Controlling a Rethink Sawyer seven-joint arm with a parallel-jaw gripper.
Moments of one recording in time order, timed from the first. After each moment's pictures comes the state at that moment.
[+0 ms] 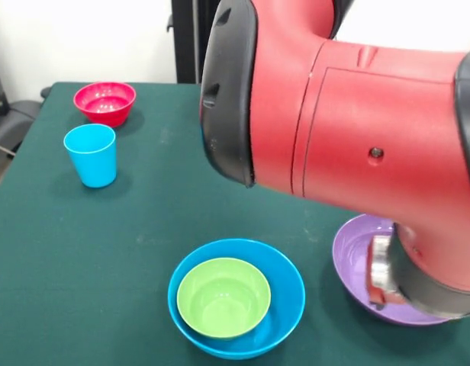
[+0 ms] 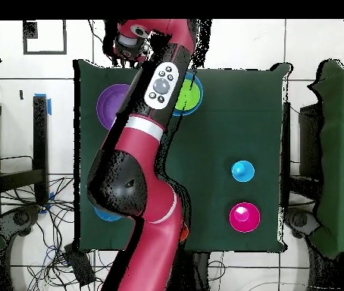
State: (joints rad) arm -0.34 0.34 -2.29 0.05 2.33 1.61 1.59
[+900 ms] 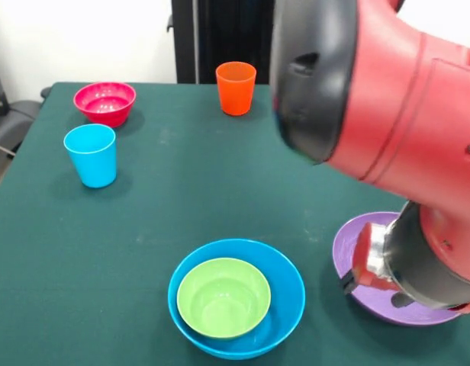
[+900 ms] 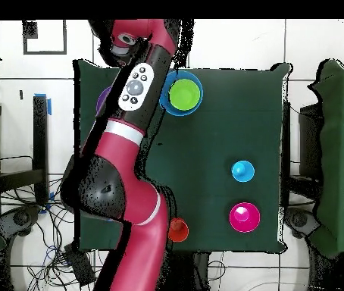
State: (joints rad) arm -0.27 0.34 -2.31 0.12 2.12 1.62 1.65
